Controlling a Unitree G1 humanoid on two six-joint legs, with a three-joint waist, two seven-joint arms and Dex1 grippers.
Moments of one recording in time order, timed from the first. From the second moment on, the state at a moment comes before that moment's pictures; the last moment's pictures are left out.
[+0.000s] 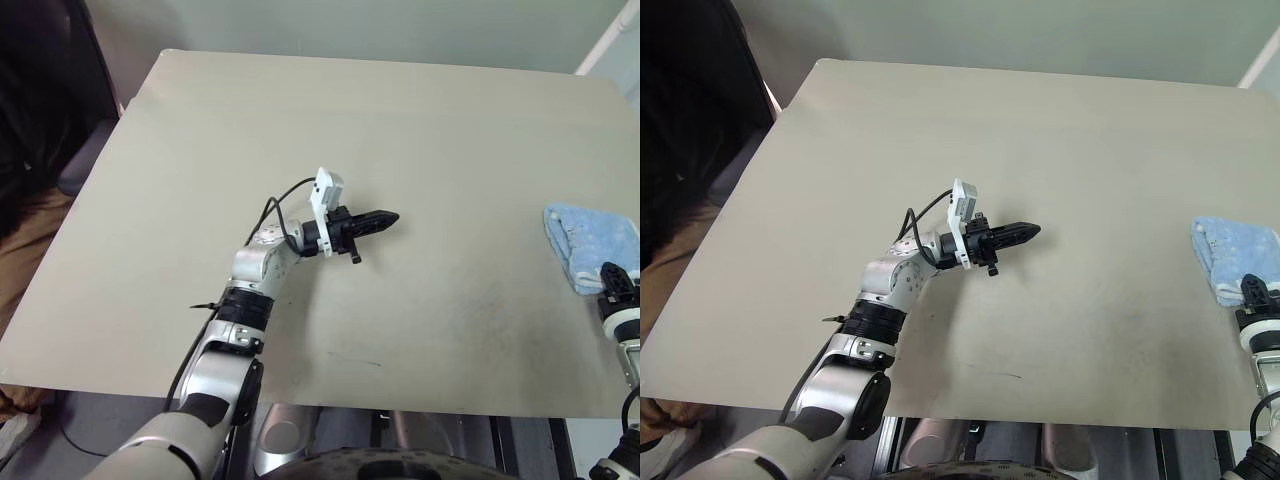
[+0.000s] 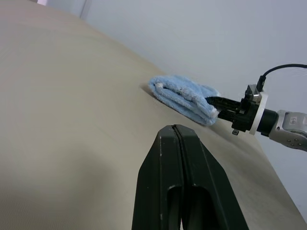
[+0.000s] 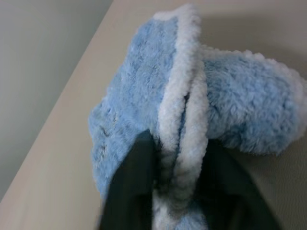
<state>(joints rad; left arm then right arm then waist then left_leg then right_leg) -0.66 0.12 -0.06 0.44 -0.44 0.43 -1.05 0.03 -0.37 -0.90 -0.08 1.25 0.69 -0.10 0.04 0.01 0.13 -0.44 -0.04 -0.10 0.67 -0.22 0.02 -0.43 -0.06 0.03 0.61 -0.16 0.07</state>
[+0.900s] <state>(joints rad) -0.65 0.14 -0.04 0.44 -0.41 0.23 -1.10 0.30 -0.68 -0.86 -0.55 1.14 0.59 0.26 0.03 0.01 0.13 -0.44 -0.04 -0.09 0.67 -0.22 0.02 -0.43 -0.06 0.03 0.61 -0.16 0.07</state>
